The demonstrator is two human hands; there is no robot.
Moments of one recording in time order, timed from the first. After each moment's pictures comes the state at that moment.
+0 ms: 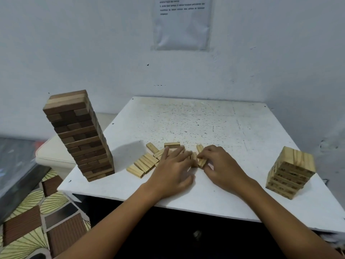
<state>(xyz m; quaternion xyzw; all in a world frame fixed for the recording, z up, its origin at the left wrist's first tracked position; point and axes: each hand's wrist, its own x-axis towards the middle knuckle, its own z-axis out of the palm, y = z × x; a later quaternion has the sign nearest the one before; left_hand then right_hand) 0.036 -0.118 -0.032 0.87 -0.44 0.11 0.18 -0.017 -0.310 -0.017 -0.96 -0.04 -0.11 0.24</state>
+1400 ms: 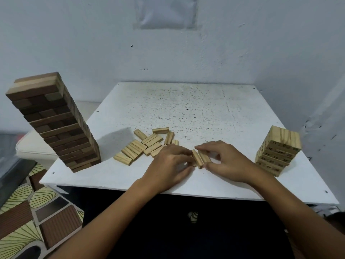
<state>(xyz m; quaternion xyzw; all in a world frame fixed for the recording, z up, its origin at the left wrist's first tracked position) 0.016 -0.129 -0.038 0.80 -0.49 0.12 0.32 -0.056 -0.328 -0.002 -0.93 -0.03 0.00 0.37</state>
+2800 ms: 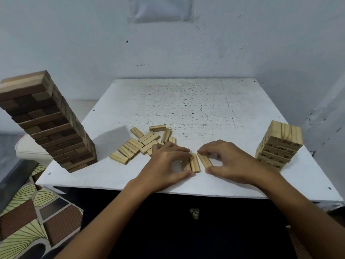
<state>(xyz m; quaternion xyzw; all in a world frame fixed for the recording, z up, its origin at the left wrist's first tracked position) 0.013 -0.126 -0.033 0.84 -0.44 0.04 0.31 -0.063 -0.335 0.004 -0.95 -0.07 0.02 0.30</state>
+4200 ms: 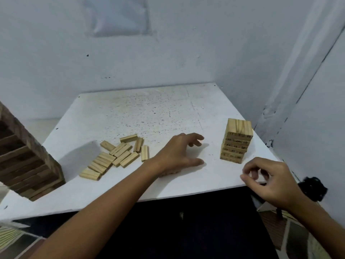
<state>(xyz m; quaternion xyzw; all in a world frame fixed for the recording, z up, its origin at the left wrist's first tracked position) 0.017 -0.226 -0.001 0.79 -0.50 -0.13 0.33 -0.195 -0.402 -0.014 -0.92 0.08 -0.23 0.31</state>
